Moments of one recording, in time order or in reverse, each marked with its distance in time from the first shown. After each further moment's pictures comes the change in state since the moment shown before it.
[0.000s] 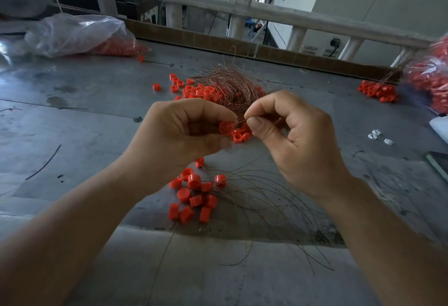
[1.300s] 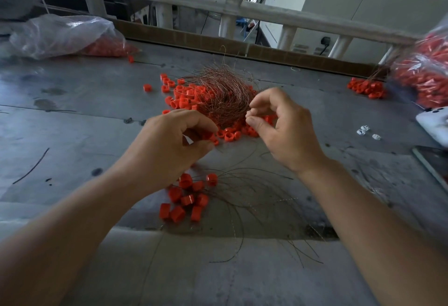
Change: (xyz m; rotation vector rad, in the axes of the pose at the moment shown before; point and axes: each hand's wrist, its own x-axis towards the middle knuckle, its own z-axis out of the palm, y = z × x) left_hand 0.002 -0.017 -0.003 0.542 -0.016 -0.016; right_hand 0.004 0.045 0.008 -0.093 0.020 0.163
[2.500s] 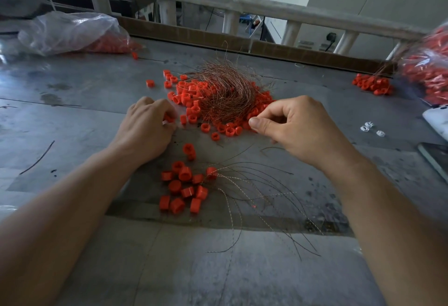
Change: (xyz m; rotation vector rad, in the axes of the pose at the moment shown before) left_hand 0.022 -0.052 -0.006 0.468 0.062 -0.326; right_hand 0.000 -0.017 -0.027 -0.068 -0.286 0.275
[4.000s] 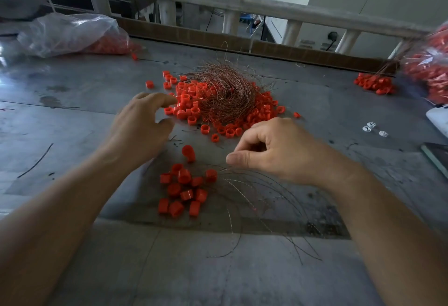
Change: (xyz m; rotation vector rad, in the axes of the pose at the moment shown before) left_hand -0.015 0.016 -0.016 -0.193 0.070 -0.003; right_hand -0.011 -0.015 0.005 -0.047 -0.377 -0.082
